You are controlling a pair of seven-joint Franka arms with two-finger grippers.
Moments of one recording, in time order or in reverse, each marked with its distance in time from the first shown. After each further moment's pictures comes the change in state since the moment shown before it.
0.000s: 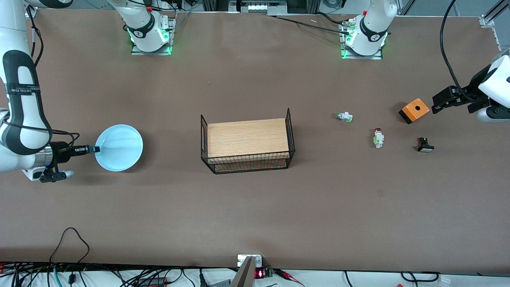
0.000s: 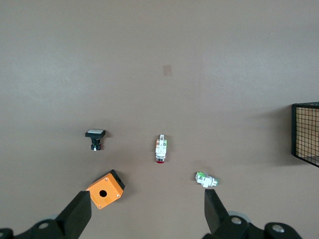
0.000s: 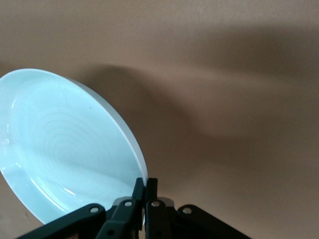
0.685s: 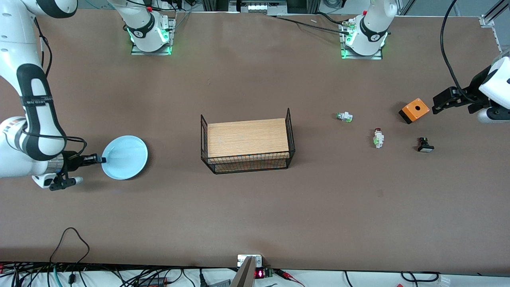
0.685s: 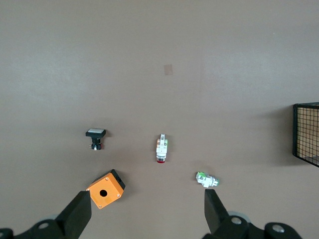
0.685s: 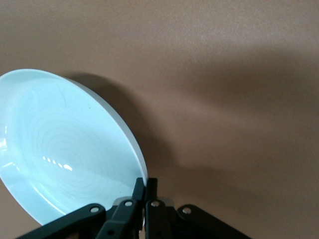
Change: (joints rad) left arm 0.002 0.004 0.001 0.000 0.000 0.001 0.000; right arm -0.002 0.089 0.014 -0.001 0.024 0.179 -0.137
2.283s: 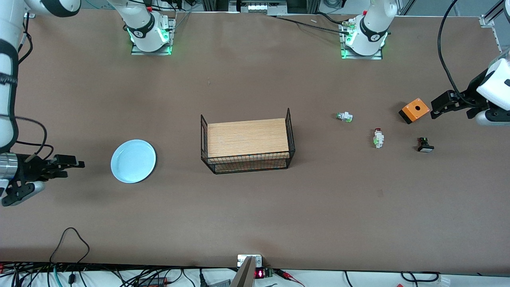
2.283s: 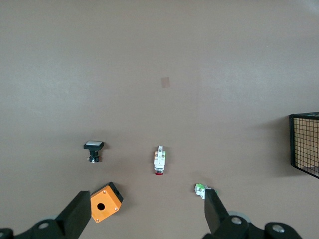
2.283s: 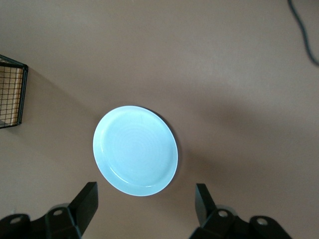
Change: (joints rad) left arm -0.002 -0.002 -0.009 -0.016 0.000 0.062 0.000; right arm 0.081 -0.067 0.005 0.418 -0.046 -0.335 -0.036
